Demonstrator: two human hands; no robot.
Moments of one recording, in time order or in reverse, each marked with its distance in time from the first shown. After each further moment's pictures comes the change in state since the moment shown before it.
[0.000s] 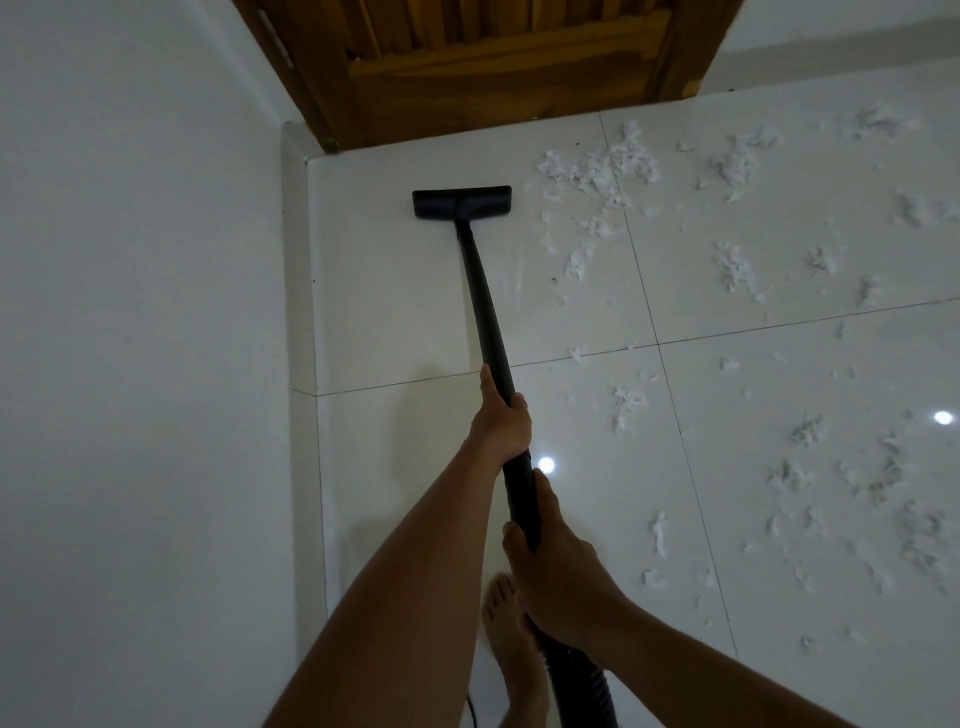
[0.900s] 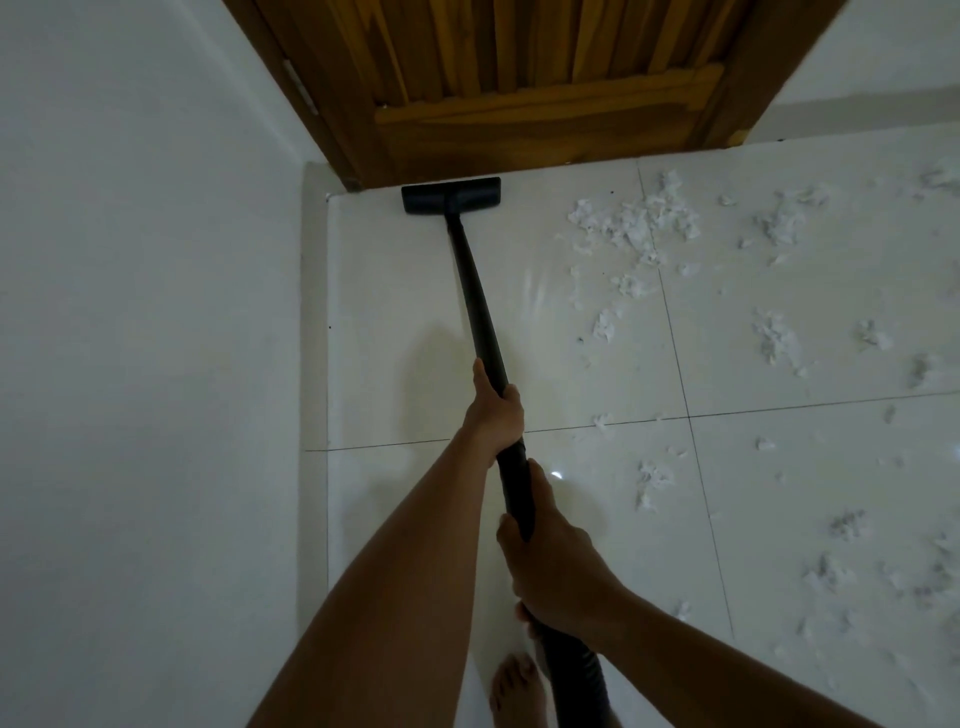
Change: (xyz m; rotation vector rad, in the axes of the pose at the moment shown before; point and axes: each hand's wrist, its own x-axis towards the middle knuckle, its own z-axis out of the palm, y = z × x) left_hand 0.105 0.094 -0.075 -0.074 0.050 -0.039; right_hand 0.106 -0.109 -0.045 -0.164 0.044 -0.020
